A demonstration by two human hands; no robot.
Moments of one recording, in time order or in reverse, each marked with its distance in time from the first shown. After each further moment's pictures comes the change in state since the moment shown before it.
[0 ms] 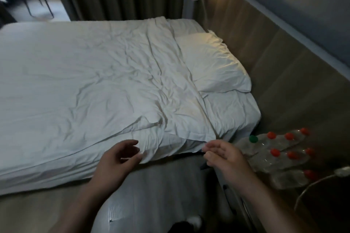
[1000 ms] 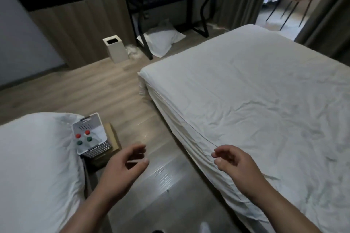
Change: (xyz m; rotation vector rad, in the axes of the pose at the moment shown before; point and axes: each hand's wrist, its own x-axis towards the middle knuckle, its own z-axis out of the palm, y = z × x) left_hand -0.180 -0.052 -0.138 -0.105 1.115 -0.249; right_hand 0.066 -0.088 0.311 -0.400 -1.151 -0.294
